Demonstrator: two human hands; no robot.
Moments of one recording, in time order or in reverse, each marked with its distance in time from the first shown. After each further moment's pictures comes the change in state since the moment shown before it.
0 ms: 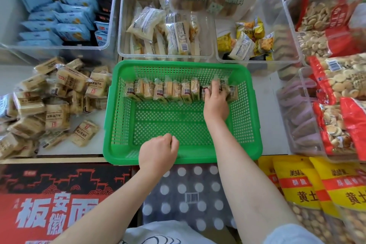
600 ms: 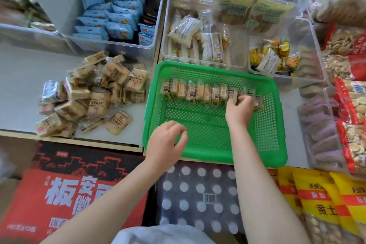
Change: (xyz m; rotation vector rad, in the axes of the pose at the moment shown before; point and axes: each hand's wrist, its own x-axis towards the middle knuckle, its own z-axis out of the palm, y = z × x) left_hand -0.020 -0.057 -0.048 -0.424 0.285 0.233; right_hand -0.040 -0.047 -0.042 0.432 0.060 0.290
